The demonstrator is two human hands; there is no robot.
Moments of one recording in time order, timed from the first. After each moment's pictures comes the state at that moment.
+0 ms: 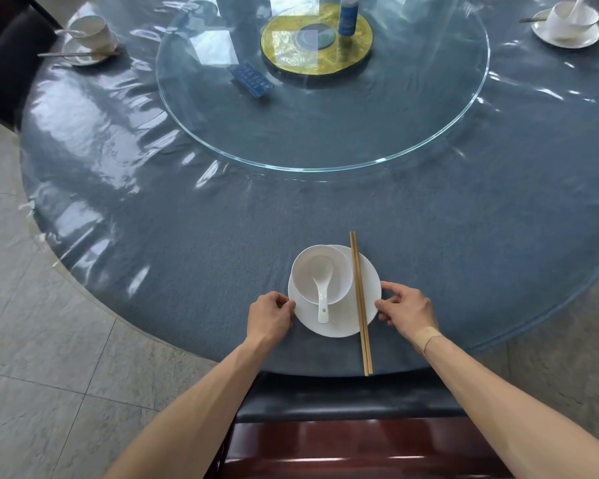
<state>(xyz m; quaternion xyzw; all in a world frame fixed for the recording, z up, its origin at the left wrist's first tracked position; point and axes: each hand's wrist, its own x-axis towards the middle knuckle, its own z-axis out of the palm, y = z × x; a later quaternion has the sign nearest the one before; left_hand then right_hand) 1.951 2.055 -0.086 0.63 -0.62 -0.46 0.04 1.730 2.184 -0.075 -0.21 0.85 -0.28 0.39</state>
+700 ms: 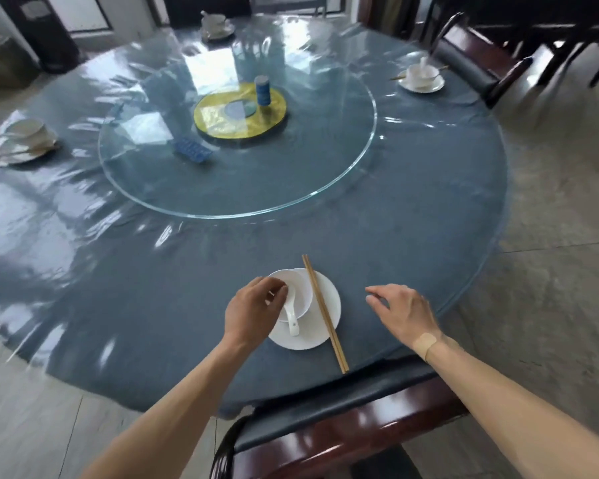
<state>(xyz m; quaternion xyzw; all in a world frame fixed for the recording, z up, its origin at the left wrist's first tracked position) 1.925 2.048 0.009 0.40 -0.84 -0.34 0.14 1.731 2.241 0.003 -0.36 0.90 -0.17 0.18</state>
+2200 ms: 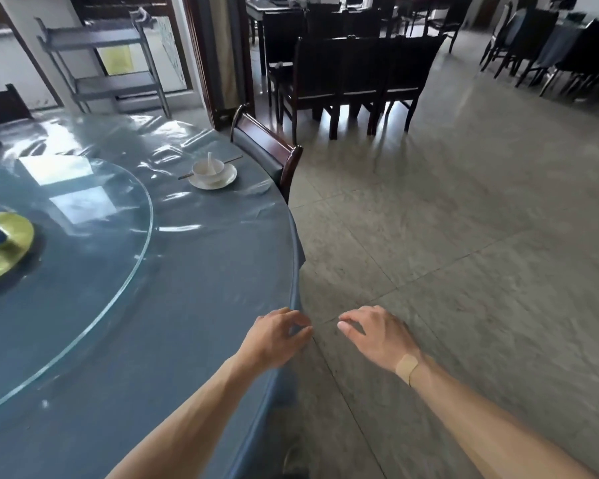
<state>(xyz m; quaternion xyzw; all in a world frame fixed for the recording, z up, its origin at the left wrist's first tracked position) 1.363 2.262 0.027 0.08 -0.94 -0.32 -0.05 1.280 2.472 0.061 -0.29 0.94 -0.14 0.13</state>
